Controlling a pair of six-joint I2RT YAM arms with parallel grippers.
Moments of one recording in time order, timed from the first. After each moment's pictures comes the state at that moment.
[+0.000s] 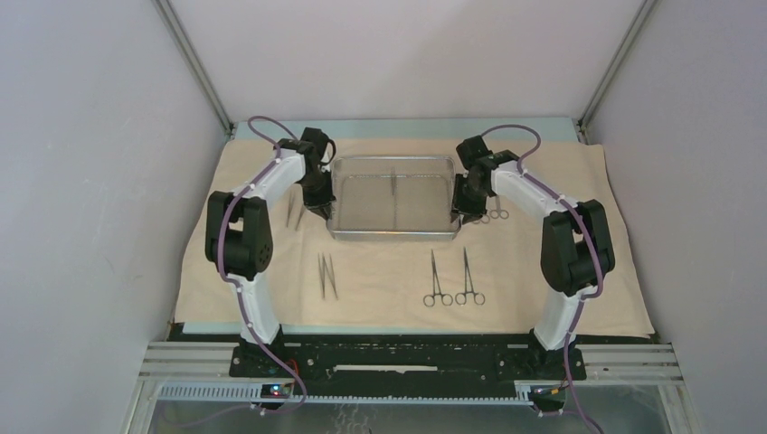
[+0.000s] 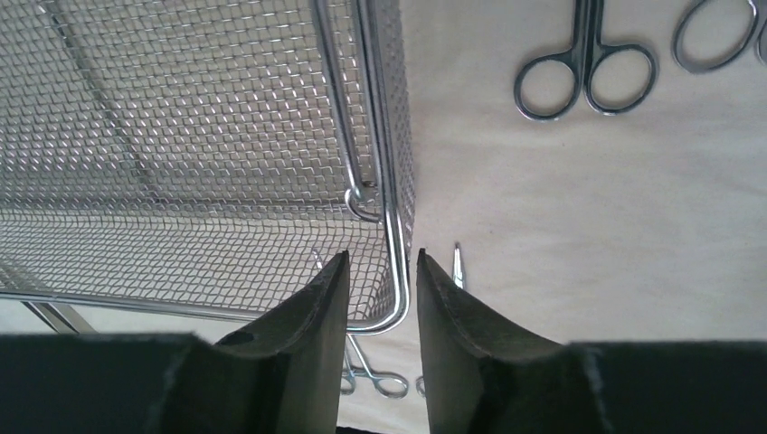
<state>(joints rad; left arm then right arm) -0.23 1.94 1.56 -0.99 0.06 -0.36 0.37 1.84 1.43 -0.84 -0.06 0.53</state>
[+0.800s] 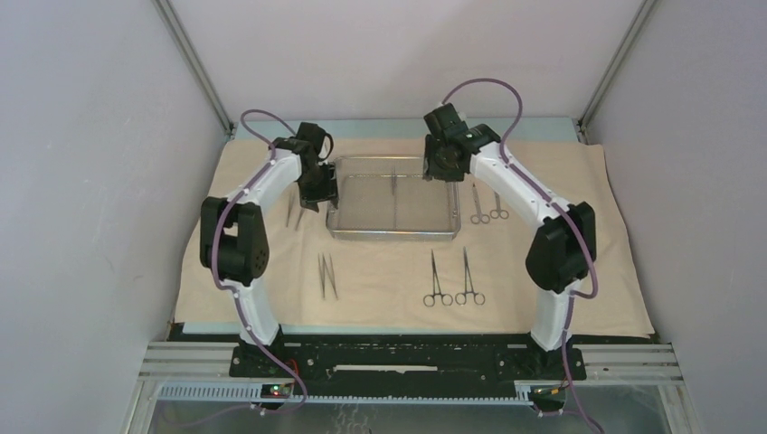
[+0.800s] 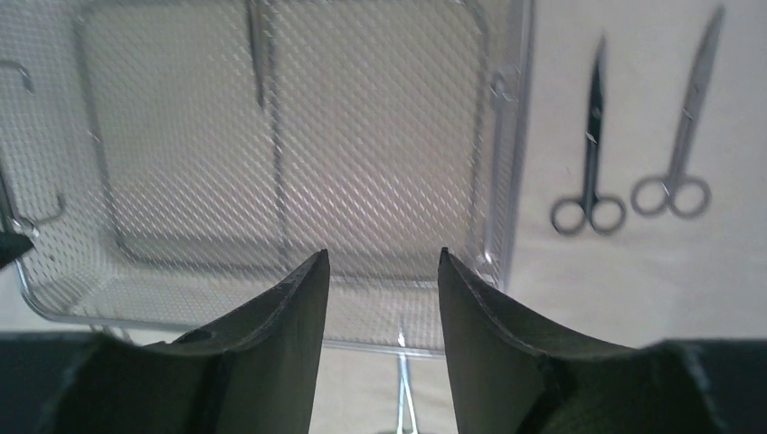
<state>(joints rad) -0.23 1.90 1.56 -0.94 0.03 -0.36 0.52 1.87 1.78 -0.89 0.20 0.51</state>
